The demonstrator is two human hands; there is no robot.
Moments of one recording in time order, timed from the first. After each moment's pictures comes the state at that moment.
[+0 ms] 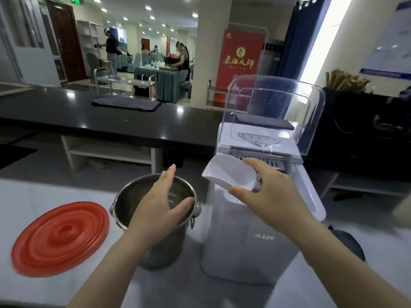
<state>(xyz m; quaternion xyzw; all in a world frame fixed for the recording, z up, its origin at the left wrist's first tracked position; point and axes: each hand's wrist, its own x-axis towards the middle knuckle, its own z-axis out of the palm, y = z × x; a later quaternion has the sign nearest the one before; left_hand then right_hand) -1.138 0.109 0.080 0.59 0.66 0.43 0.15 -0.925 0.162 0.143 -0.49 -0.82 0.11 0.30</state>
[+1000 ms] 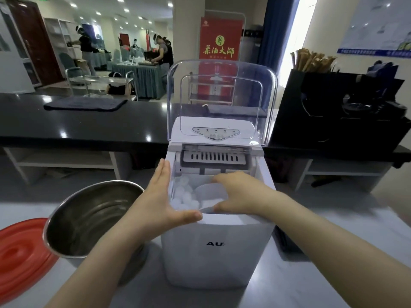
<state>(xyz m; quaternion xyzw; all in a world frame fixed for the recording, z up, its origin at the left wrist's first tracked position) -1.064 0.176 0.088 0.67 0.63 0.31 0.22 -0.866 0.260 0.112 -0.45 -0.89 0.06 -0.01</state>
